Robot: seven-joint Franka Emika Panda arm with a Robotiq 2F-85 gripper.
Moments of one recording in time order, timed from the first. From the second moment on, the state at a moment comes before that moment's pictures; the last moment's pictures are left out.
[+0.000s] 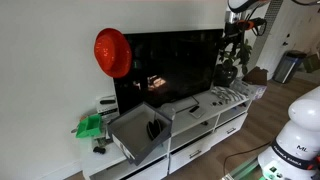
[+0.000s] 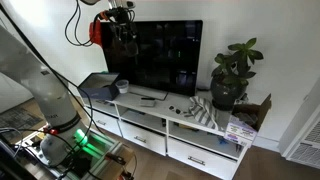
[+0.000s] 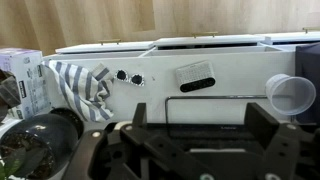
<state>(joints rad) -0.09 -0.38 -0.02 -2.18 -0.18 1.83 -0.01</state>
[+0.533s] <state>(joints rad) -0.09 -0.38 -0.02 -2.18 -0.18 1.83 -0.01</state>
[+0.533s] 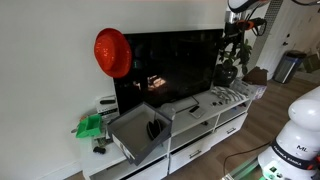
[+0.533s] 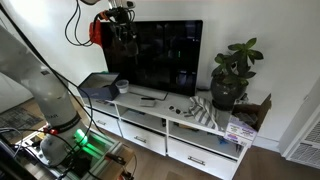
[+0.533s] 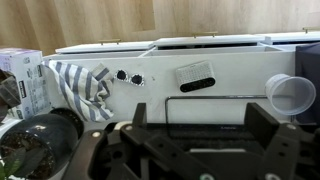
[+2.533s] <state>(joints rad) 0.08 0.02 0.08 -2.34 0.05 2.32 0.11</state>
